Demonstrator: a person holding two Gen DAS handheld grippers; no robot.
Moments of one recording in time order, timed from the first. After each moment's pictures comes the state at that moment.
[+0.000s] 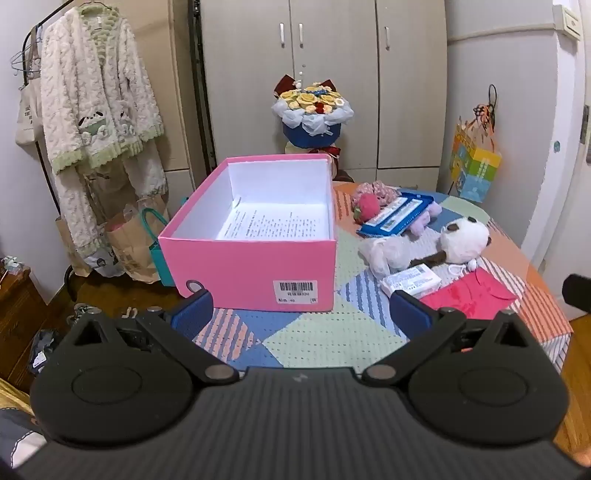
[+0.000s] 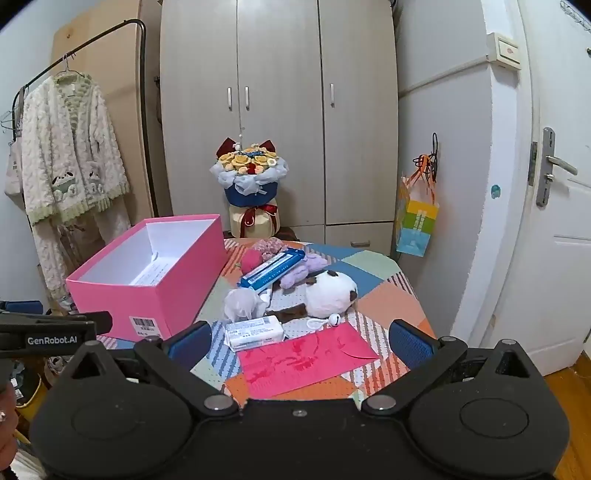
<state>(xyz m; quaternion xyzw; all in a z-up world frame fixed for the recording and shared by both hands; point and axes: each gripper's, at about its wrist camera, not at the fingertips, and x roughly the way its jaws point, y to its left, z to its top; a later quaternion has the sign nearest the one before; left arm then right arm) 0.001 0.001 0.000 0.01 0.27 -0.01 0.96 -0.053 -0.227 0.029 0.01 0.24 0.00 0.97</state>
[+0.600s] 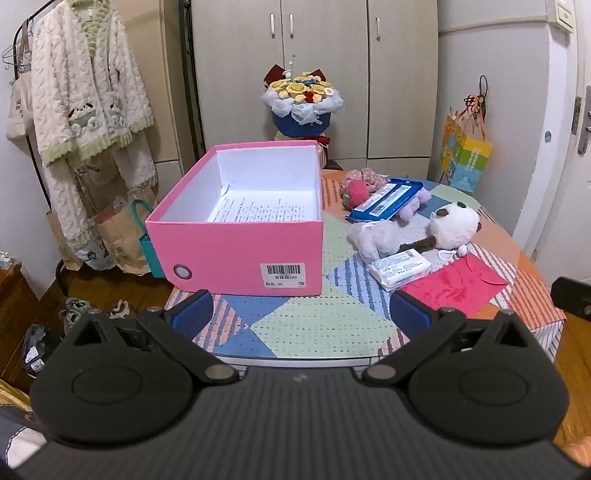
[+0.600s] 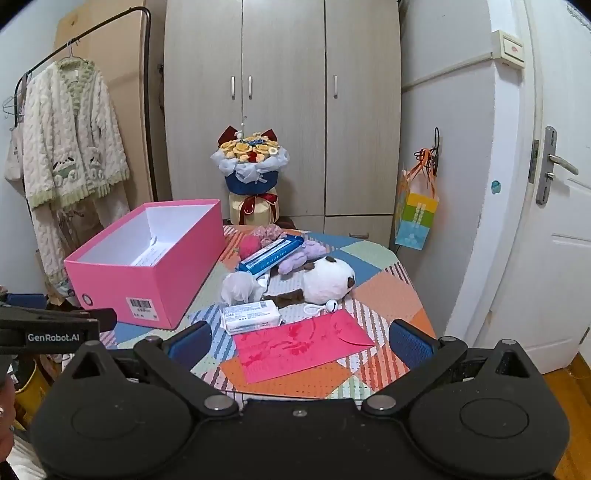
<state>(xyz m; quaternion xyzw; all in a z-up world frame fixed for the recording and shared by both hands) -0.005 -0.008 -0.011 0.02 0.29 -0.02 0.96 -0.062 -0.227 0.023 -0.01 0.26 0.00 0.97</state>
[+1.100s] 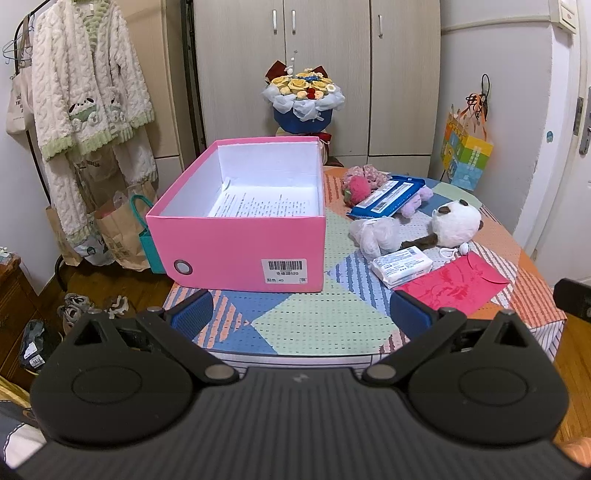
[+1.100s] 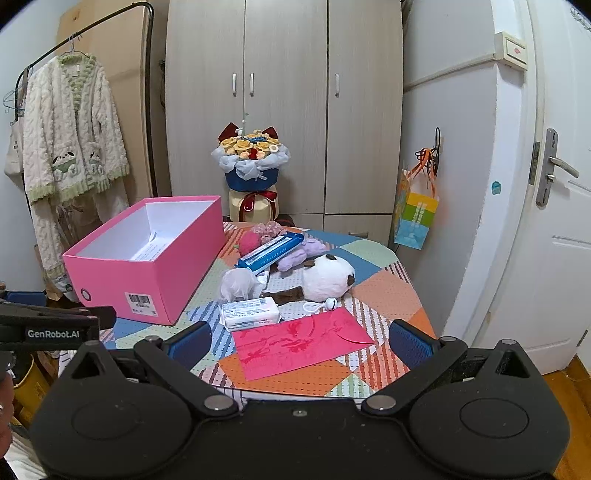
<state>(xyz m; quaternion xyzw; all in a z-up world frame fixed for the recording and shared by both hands) -0.003 -0.005 -0.014 0.02 0.29 -0.02 0.96 -0.059 -0.227 0.022 -0.01 0.26 0.00 0.97</state>
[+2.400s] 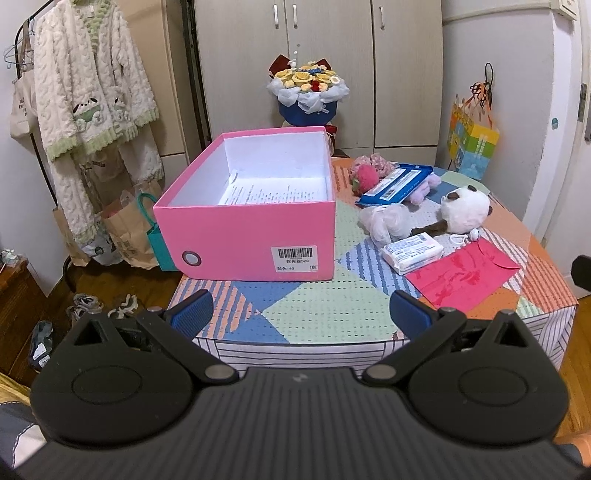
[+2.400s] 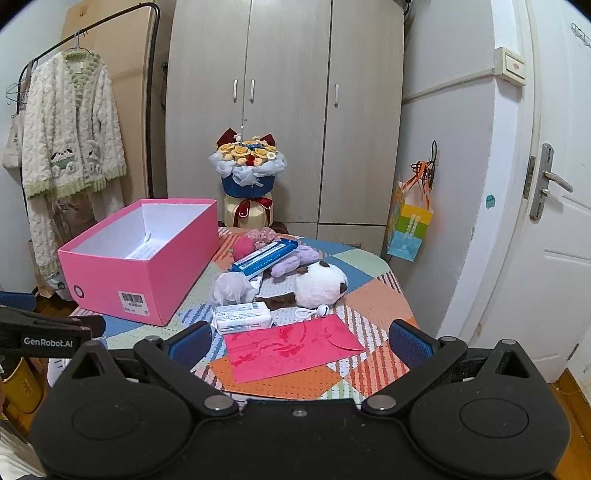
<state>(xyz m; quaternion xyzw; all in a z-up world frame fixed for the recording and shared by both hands) -0.006 -0.003 -0.025 0.03 0.30 -0.01 0.95 -0.064 -0.225 0.018 -0.03 0.24 -0.01 0.97</state>
